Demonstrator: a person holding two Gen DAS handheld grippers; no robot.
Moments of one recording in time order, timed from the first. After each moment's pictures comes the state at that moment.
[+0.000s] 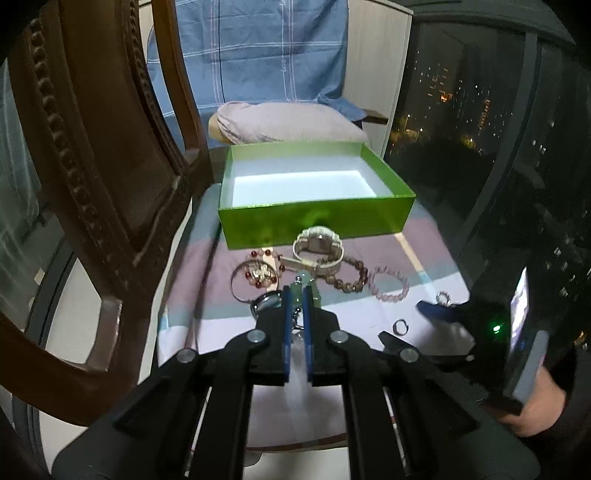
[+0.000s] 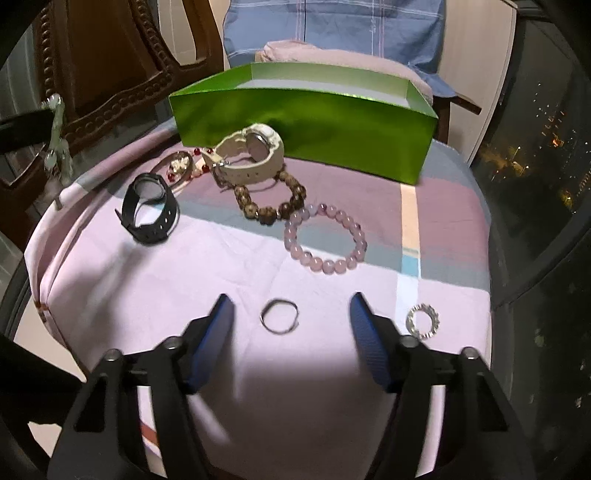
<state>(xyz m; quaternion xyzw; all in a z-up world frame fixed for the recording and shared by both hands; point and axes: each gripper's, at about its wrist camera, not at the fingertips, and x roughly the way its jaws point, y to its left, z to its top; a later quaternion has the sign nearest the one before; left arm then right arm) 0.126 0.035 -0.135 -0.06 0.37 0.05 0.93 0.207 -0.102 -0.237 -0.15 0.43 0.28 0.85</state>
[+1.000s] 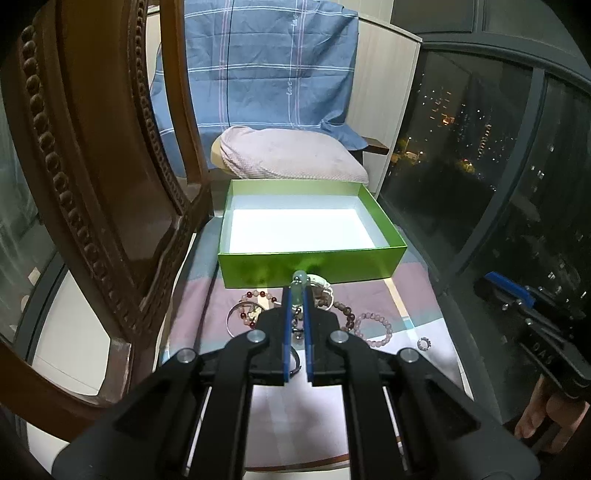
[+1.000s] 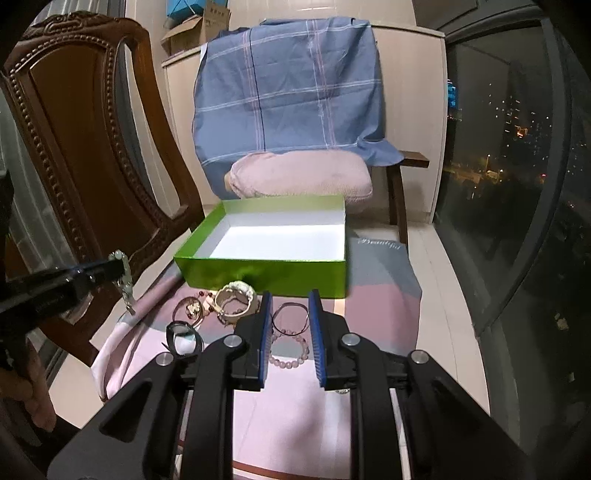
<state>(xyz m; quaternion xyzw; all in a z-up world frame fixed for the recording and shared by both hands) 0.144 0.040 -0.098 -0.09 0.33 0.05 0.94 0.195 -0.158 -0.096 -0.03 0.31 0.25 0.92</state>
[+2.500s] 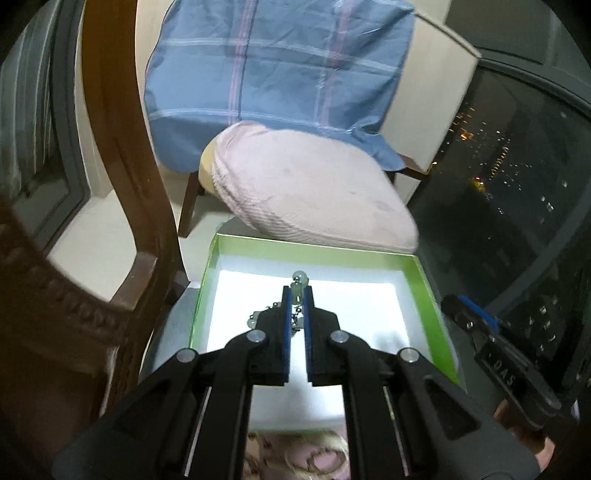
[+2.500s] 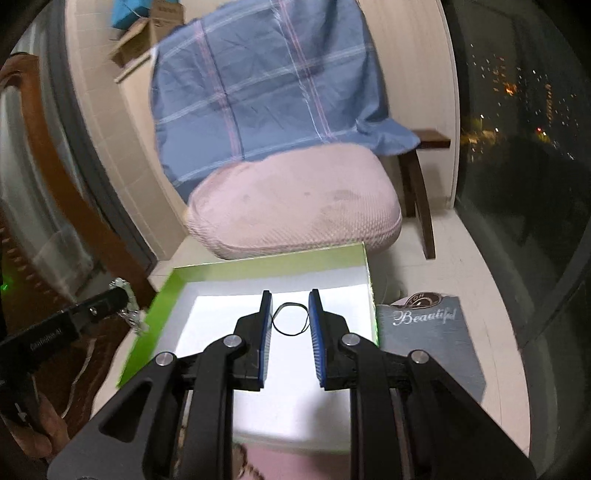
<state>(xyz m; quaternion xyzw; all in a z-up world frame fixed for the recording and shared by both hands) 0.357 0.114 -0.114 -0.16 0.36 0.08 0.92 0.413 -0.074 -0.134 0.04 0.36 0.24 0.90</state>
